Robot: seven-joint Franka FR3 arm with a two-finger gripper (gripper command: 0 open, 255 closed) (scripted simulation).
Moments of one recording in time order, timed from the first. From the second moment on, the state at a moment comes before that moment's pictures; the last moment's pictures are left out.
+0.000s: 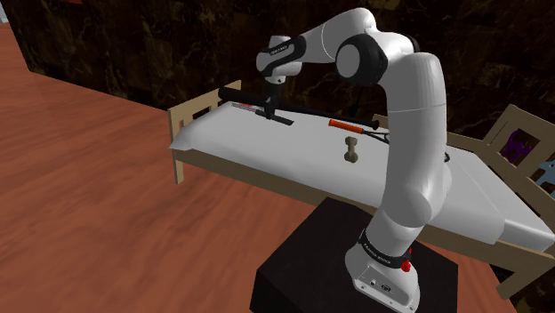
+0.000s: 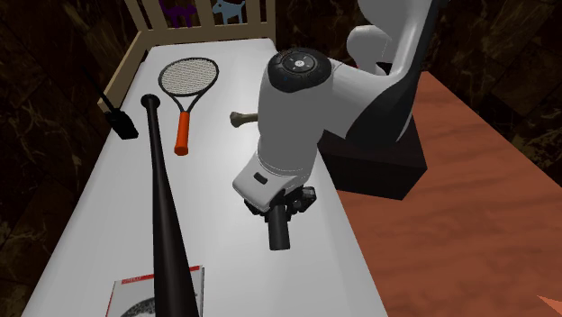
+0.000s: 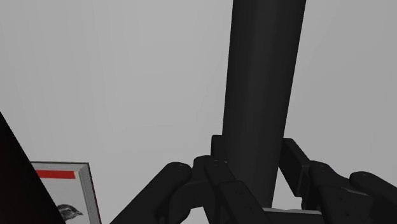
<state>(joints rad) -0.11 0.48 -0.29 -1.56 0.08 2.08 -0.69</state>
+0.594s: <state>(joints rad) -0.11 0.45 -0.29 -1.48 0.08 1.98 -0.69</state>
